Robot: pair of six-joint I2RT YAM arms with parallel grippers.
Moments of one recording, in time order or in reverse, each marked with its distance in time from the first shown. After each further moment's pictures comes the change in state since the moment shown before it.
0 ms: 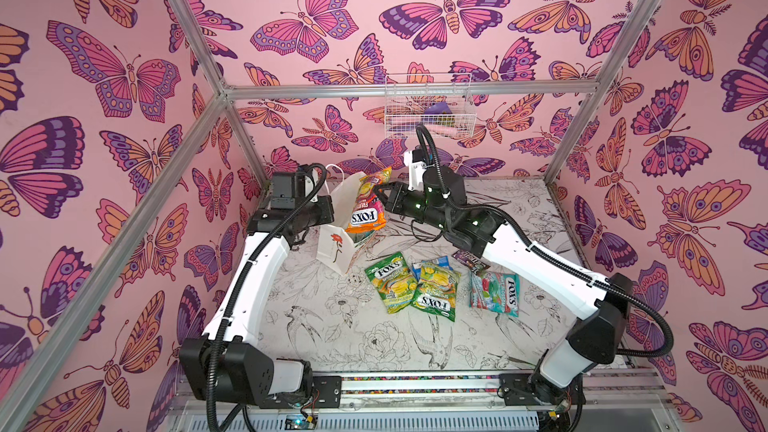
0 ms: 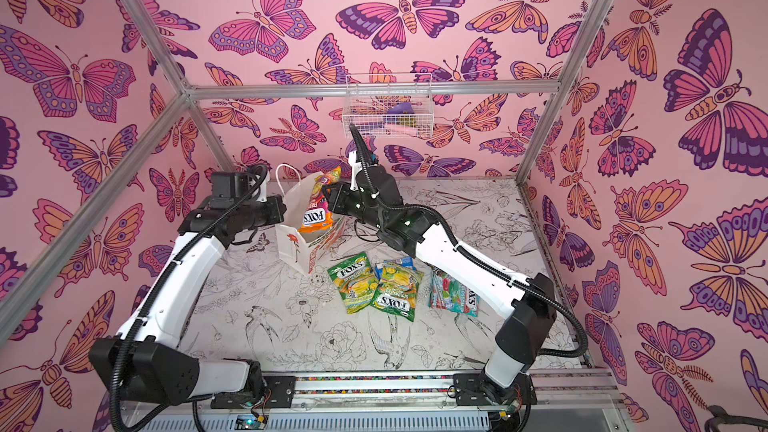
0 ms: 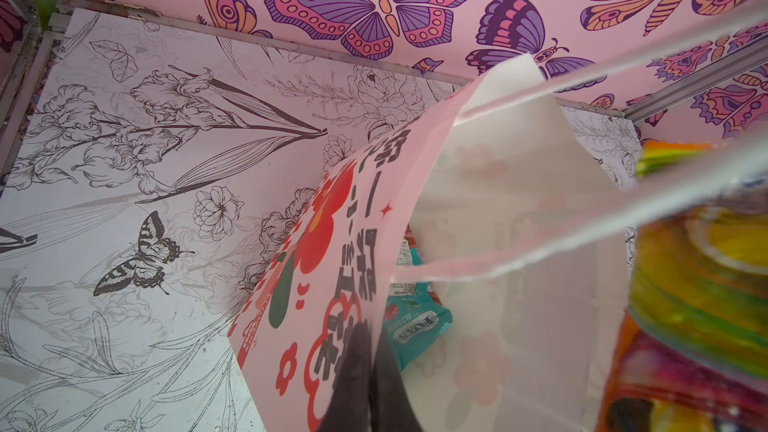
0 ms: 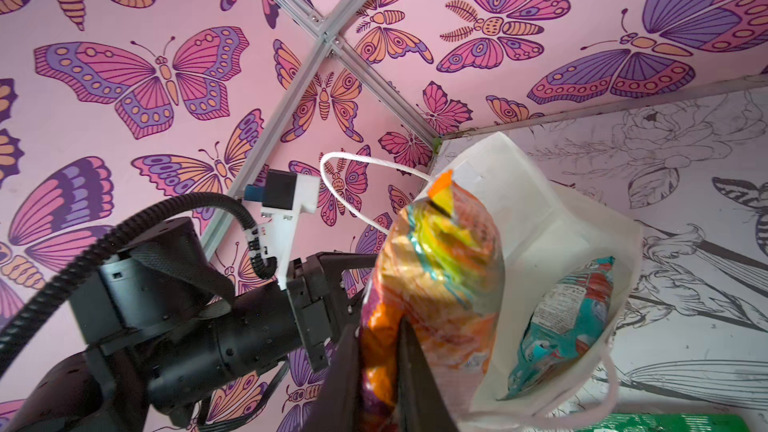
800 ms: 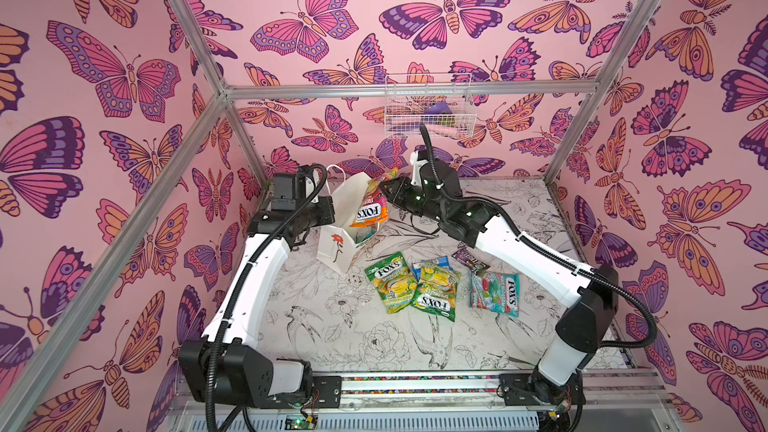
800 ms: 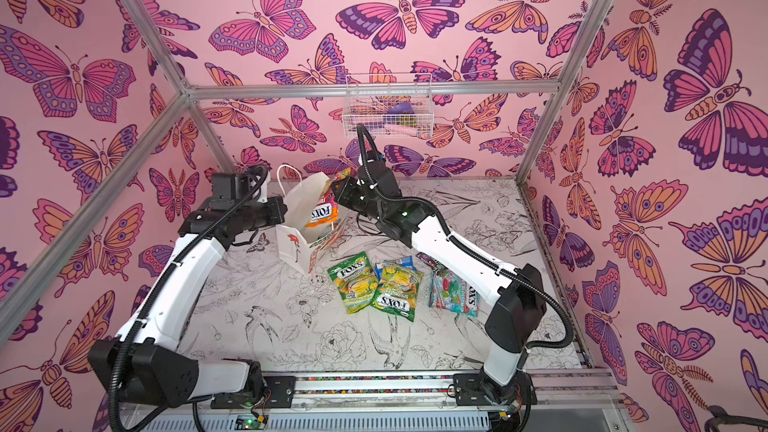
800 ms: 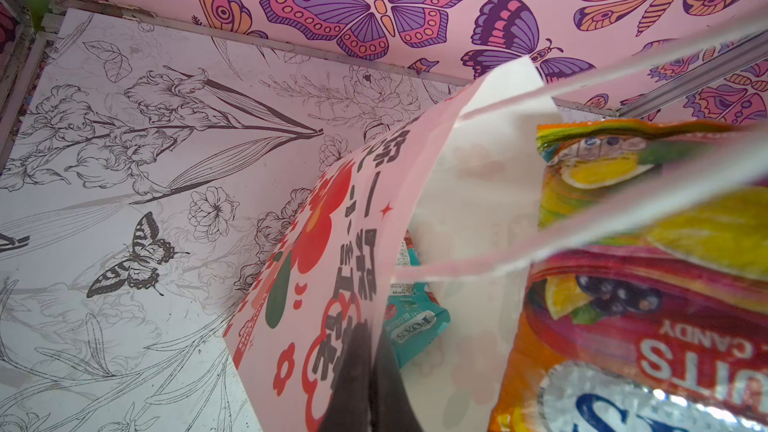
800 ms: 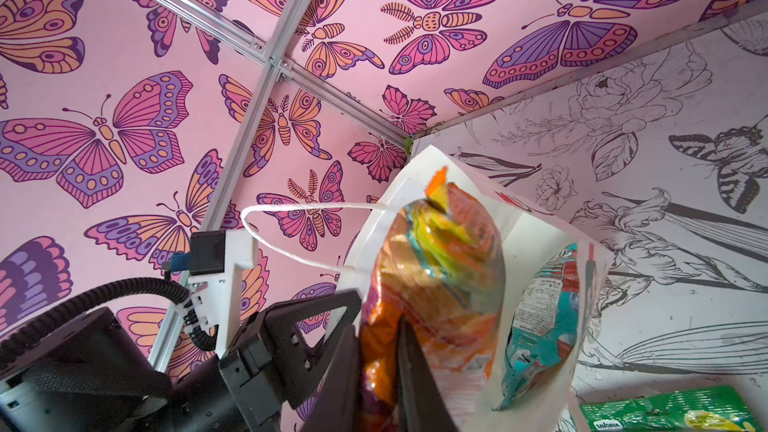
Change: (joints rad) left arm -0.008 -0.011 -0.013 0.013 0.005 -0.007; right arm -0.062 0.078 0.042 -0.019 -0.011 0.150
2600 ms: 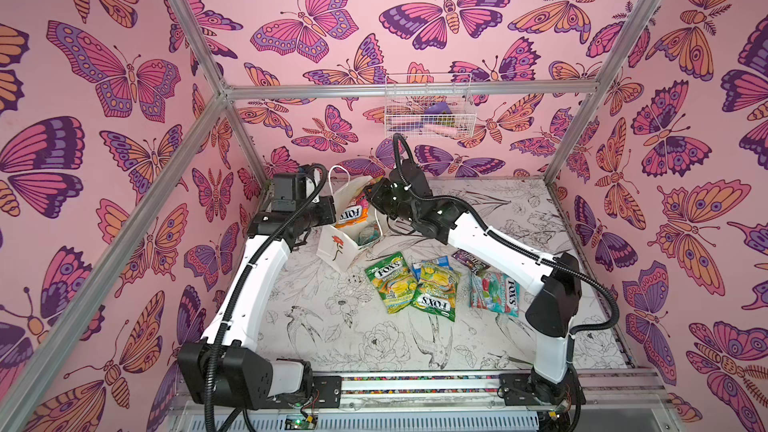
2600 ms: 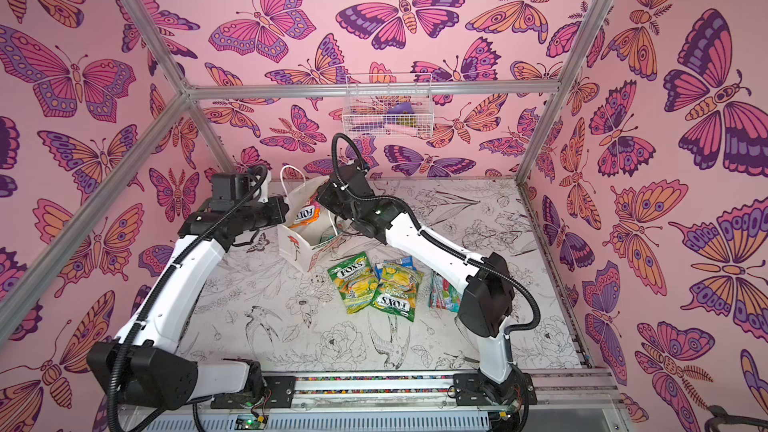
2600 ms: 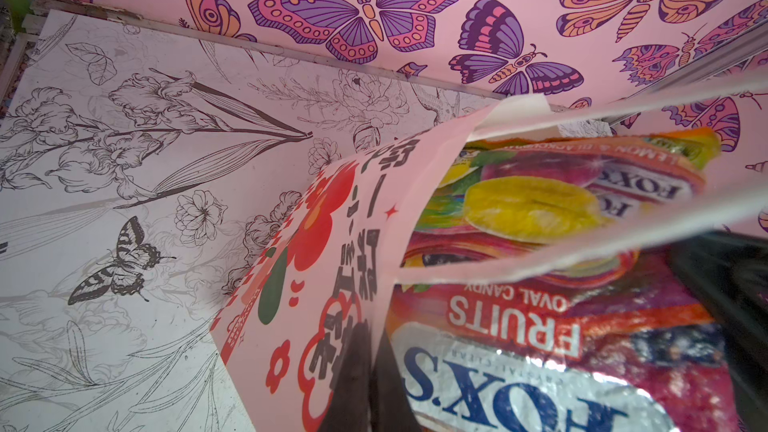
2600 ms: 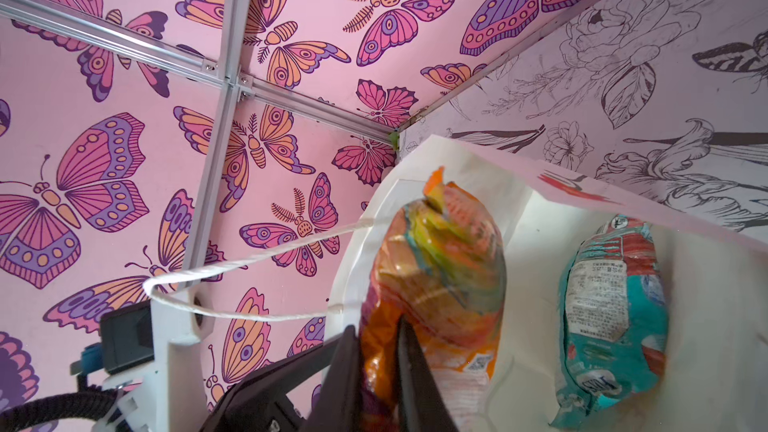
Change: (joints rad) left arm -0.005 -0.010 -0.007 0.013 0.019 -0.011; right arm 0.068 0.185 0.181 -0.070 0.127 0.207
